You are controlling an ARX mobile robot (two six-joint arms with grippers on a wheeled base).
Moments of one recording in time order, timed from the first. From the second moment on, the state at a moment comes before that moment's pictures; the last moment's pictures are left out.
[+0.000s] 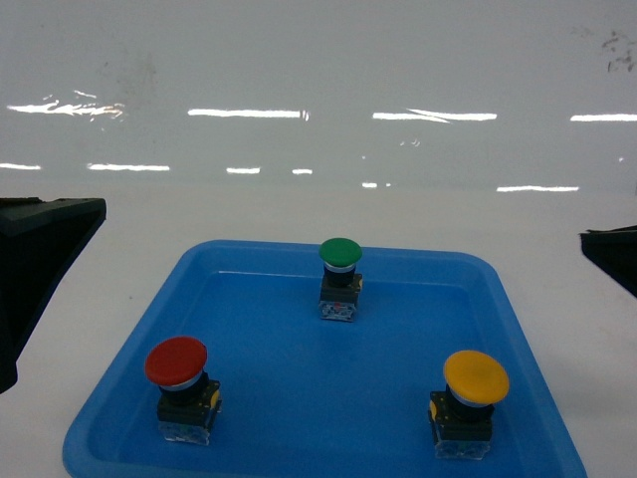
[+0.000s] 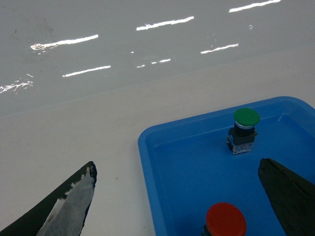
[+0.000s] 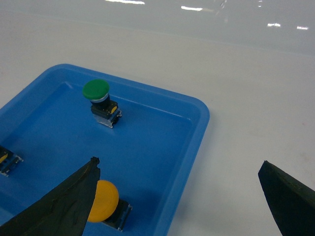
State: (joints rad) left arm -0.28 0.96 0.29 0.45 -0.05 0.08; right arm 0.18 1.18 0.47 0.31 -0.21 0.01
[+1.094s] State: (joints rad) left arm -0.28 0.96 0.29 0.45 -0.05 0.09; right arm 0.44 1.71 0.60 0.45 -0.07 0.01
